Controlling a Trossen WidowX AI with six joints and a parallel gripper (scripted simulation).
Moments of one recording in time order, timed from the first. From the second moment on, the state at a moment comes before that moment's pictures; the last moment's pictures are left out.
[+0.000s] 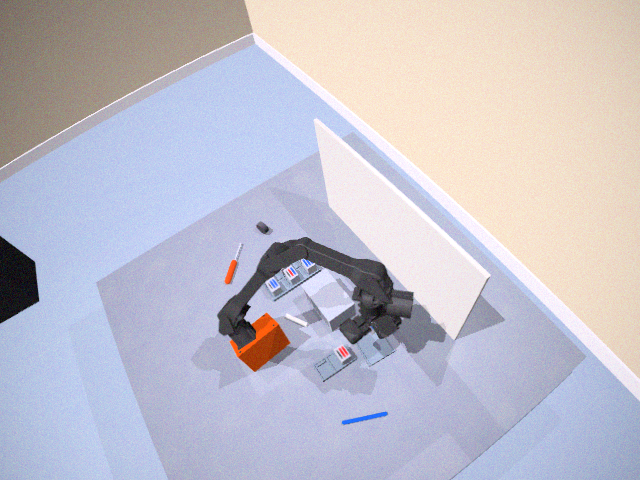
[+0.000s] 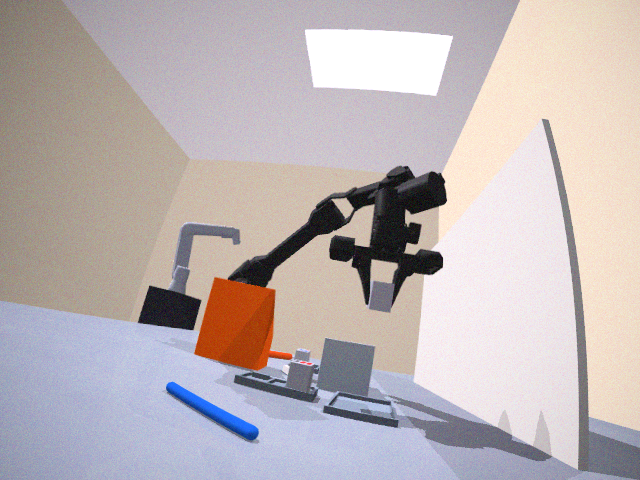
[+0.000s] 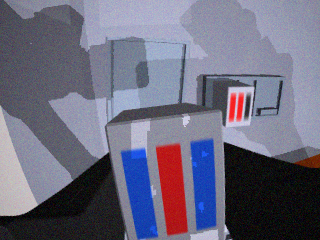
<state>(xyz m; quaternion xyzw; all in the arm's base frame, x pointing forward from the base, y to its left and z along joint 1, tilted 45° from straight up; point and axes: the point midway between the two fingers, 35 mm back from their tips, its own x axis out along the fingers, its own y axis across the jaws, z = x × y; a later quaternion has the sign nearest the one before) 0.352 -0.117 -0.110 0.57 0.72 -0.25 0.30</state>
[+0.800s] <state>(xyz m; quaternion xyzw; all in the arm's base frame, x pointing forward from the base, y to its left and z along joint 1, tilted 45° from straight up) 0.352 -0.099 -0.132 0.57 0.72 -0.25 0.30</state>
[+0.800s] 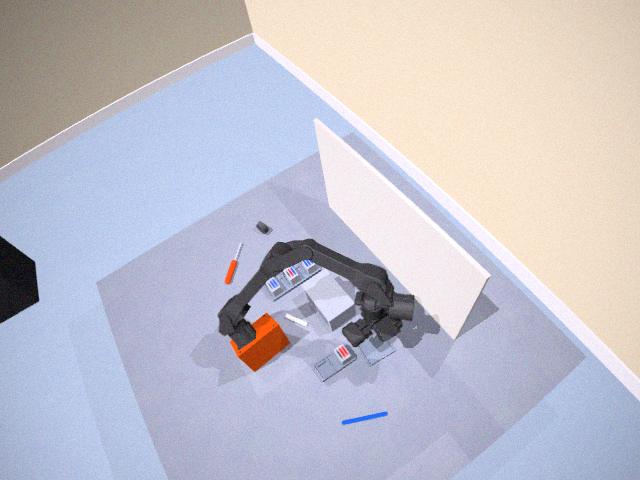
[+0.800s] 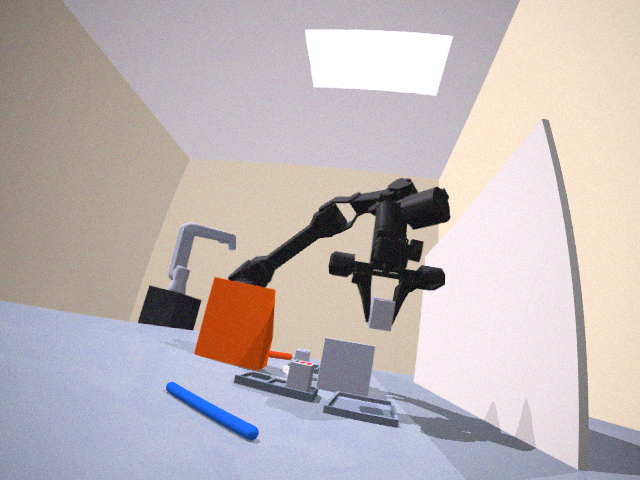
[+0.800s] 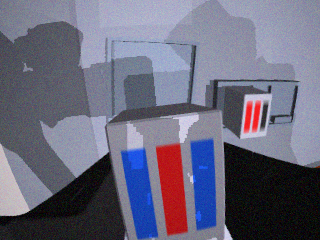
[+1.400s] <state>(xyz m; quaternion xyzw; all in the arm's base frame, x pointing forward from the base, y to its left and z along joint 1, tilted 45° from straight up) 0.350 -0.085 -0.148 0.57 0.72 -0.25 0.30</state>
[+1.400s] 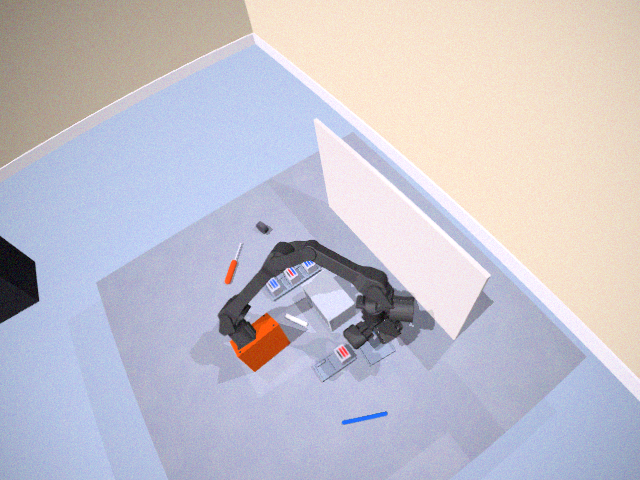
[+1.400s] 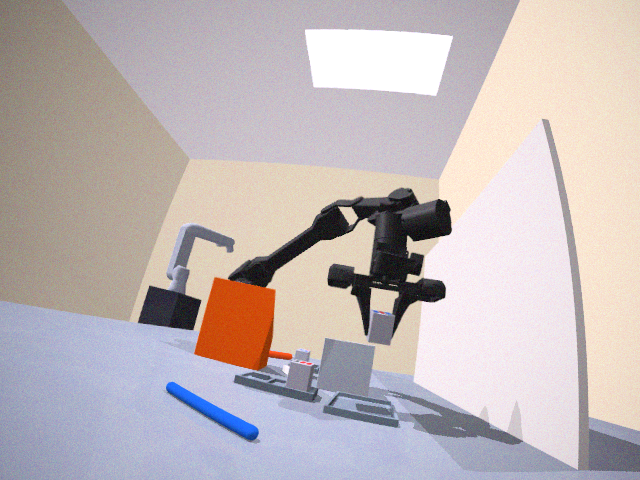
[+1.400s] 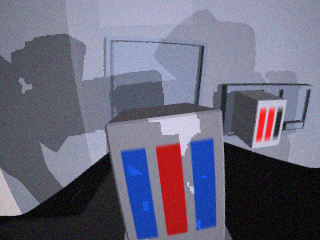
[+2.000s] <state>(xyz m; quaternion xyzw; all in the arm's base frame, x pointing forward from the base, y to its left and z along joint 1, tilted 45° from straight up) 0.348 -0.071 -0.163 0.57 0.72 -0.25 0.30</state>
